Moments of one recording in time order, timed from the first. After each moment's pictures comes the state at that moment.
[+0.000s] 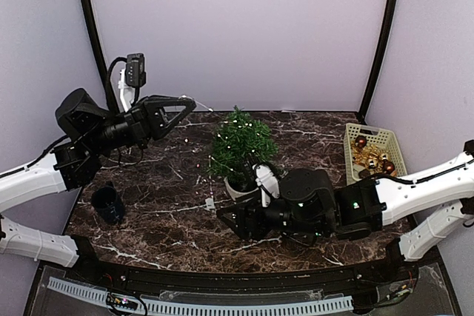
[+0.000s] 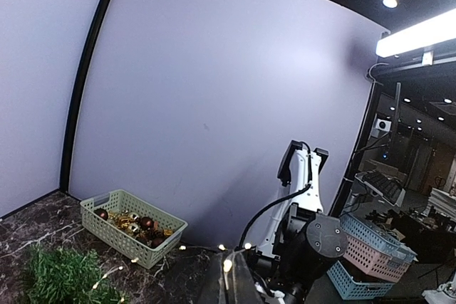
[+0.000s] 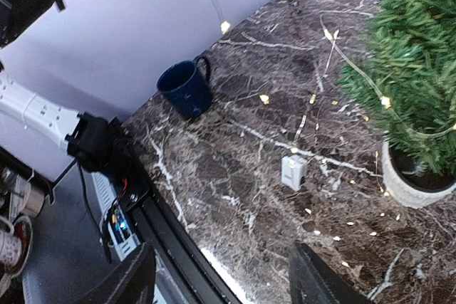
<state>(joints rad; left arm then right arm) -0.80 1.05 0.87 0.53 0.59 -0.51 1.46 1.36 0.93 0.01 0.30 0.57</state>
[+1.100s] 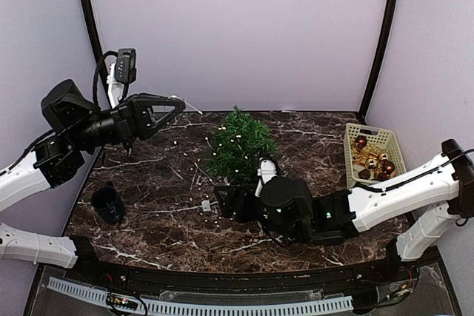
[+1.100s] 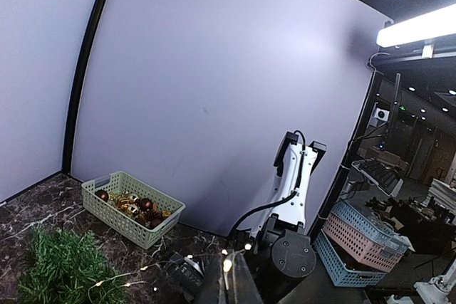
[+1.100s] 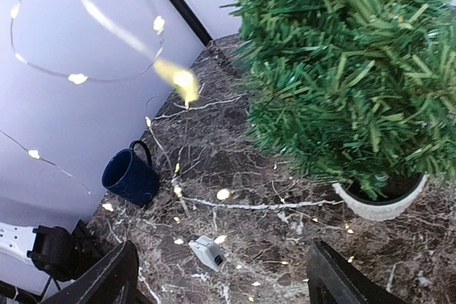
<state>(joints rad) -0.80 0.95 0.94 0.25 0.59 -0.45 1.43 1.51 0.91 0.23 0.64 0.80</state>
